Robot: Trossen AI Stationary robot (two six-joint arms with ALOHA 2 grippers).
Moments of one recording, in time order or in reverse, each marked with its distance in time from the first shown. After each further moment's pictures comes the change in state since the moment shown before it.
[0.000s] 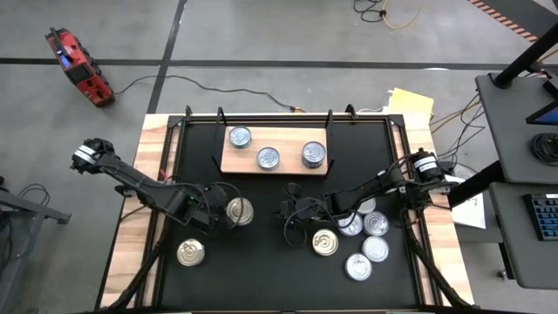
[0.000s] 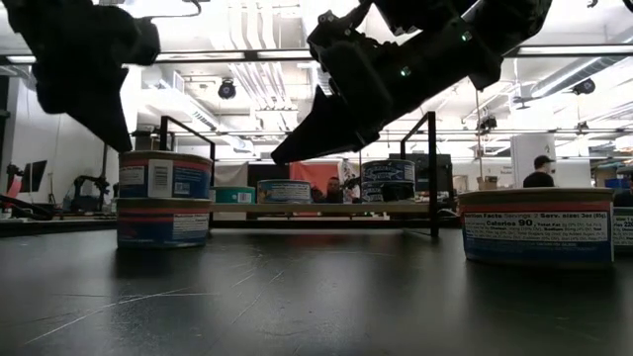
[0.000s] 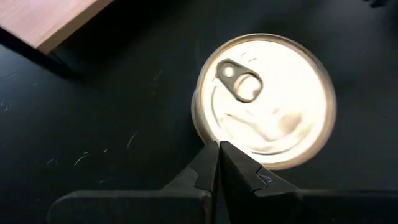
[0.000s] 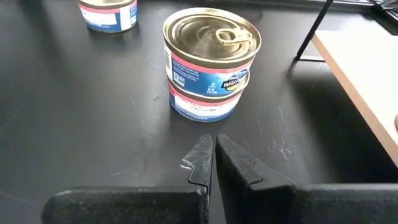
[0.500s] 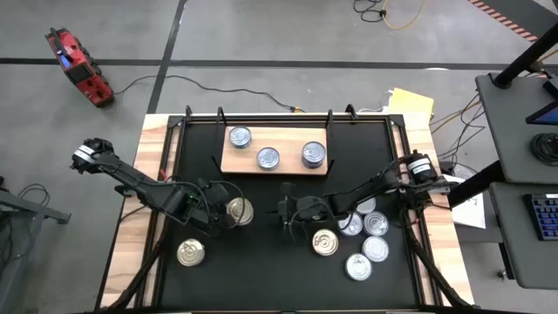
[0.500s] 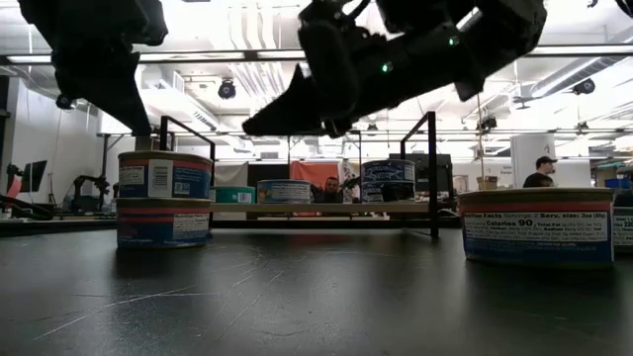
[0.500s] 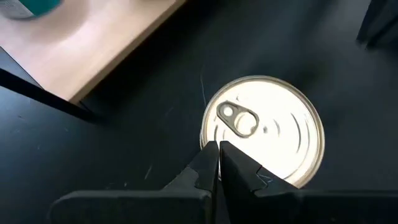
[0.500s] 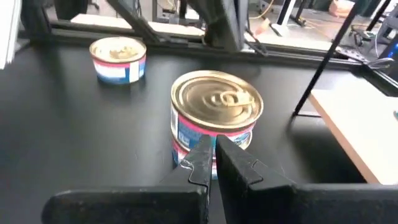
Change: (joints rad) left arm 0.000 0.000 0.044 -0.032 -0.122 0.089; right arm -0.001 0.062 0.006 0.261 -0.001 -0.098
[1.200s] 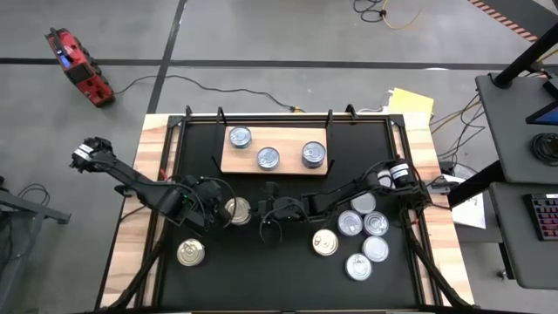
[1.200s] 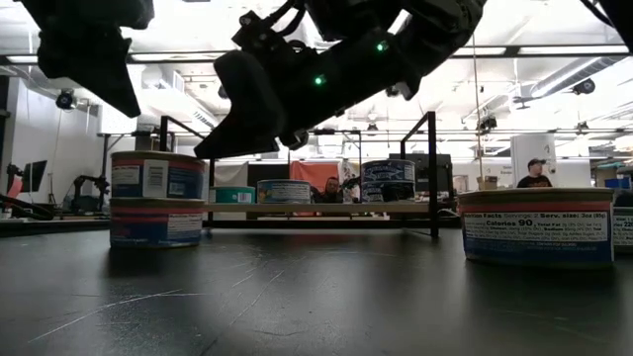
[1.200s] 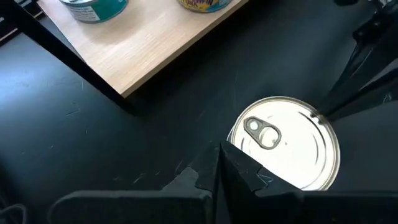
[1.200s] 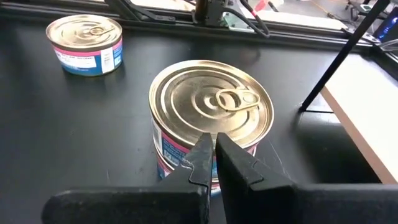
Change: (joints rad) left arm -0.041 -0.011 0.080 -0.220 -0.071 -0.186; right arm -0.034 0.165 0.292 -0.257 0.012 0.025
